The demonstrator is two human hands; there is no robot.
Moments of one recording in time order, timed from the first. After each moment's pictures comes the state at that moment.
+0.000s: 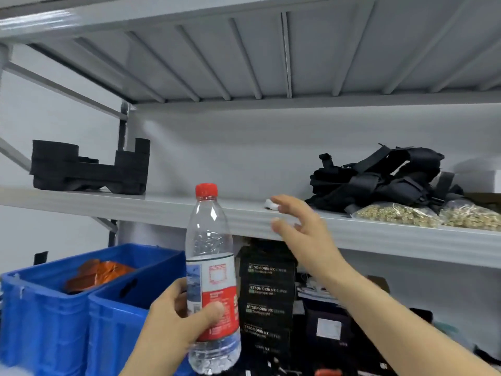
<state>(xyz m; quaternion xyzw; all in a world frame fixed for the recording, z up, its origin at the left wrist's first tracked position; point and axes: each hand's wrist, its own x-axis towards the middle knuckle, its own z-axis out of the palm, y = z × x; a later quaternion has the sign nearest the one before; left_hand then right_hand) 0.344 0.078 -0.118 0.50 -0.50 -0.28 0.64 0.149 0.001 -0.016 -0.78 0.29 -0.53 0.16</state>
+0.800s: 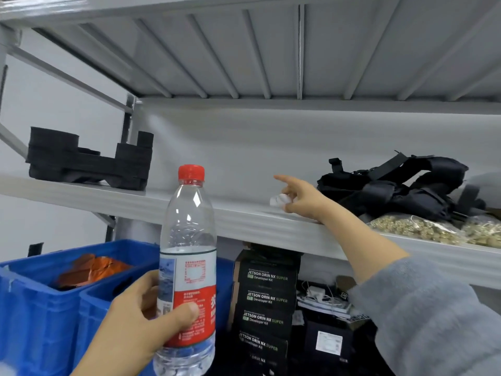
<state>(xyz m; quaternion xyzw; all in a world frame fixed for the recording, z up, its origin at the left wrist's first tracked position) 0.372 0.083 -0.103 0.51 -0.50 -0.25 0.66 0.153 -0.165 0.065 -0.86 0.37 -0.34 0.09</state>
